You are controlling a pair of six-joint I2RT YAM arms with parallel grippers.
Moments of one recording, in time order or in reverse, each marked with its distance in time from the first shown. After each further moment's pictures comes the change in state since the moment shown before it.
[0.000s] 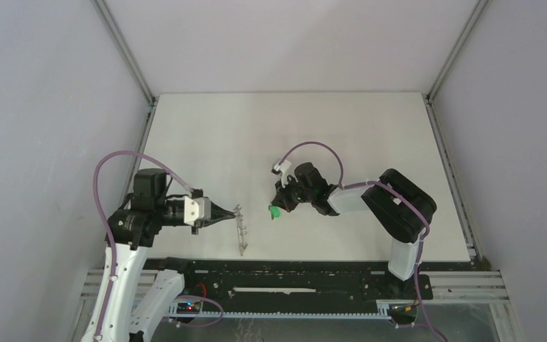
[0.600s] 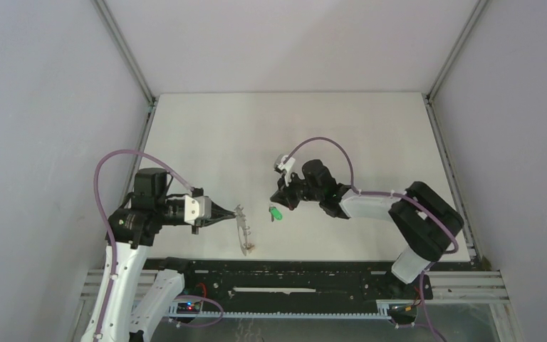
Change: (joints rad) left arm 0.000 0.008 0.000 0.000 -0.002 -0.003; right arm 0.014 -0.167 -0.034 -0.042 -0.047 -0.054
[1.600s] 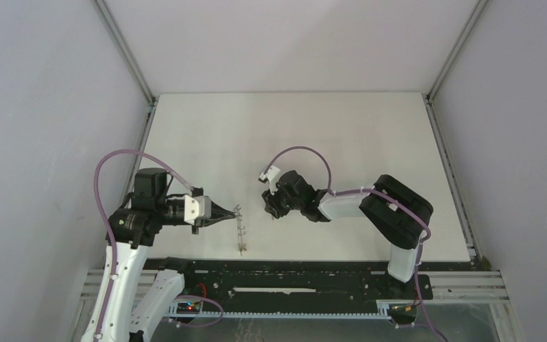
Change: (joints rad) left arm 0.000 -0.001 -0.003 0.006 0.005 -0.015; right arm 0.113 0.151 0.092 -0.079 0.278 0.013
